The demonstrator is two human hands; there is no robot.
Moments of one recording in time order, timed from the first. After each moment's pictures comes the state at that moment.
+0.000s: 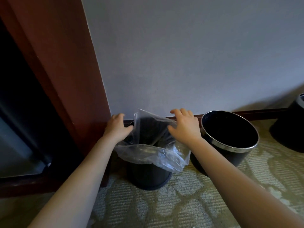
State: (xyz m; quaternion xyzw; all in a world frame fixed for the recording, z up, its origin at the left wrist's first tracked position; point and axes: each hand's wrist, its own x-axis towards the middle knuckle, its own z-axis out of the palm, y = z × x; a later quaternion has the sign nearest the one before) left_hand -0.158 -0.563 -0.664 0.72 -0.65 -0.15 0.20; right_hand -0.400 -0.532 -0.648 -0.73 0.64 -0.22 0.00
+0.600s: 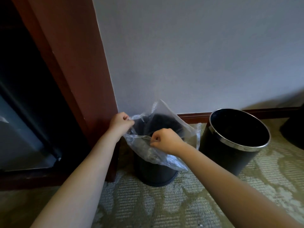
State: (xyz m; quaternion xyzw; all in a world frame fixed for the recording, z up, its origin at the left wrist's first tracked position) left_hand -0.145 -0.561 -0.664 0.70 -0.52 -0.31 0.38; right_hand -0.335 -0.520 -0.673 -0.79 0.55 -0.11 0.24
